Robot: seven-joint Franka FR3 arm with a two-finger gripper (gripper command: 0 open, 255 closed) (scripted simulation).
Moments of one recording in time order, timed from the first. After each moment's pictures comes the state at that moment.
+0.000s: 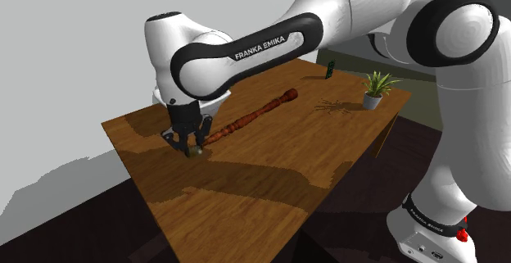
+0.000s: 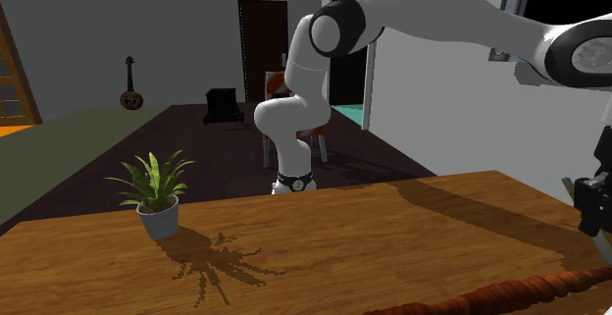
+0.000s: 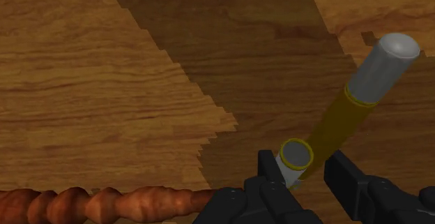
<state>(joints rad) 0.30 0.50 0.44 -1.48 -0.20 1.92 0.80</state>
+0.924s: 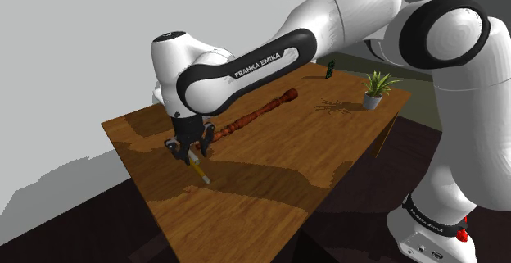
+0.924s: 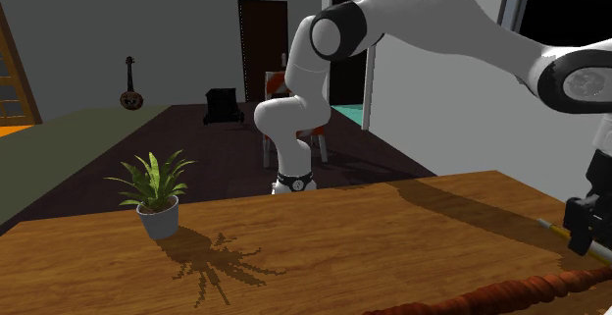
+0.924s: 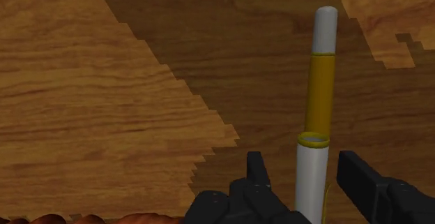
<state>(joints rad) 0.30 0.53 0.43 -1.53 -0.22 2.00 0.81</state>
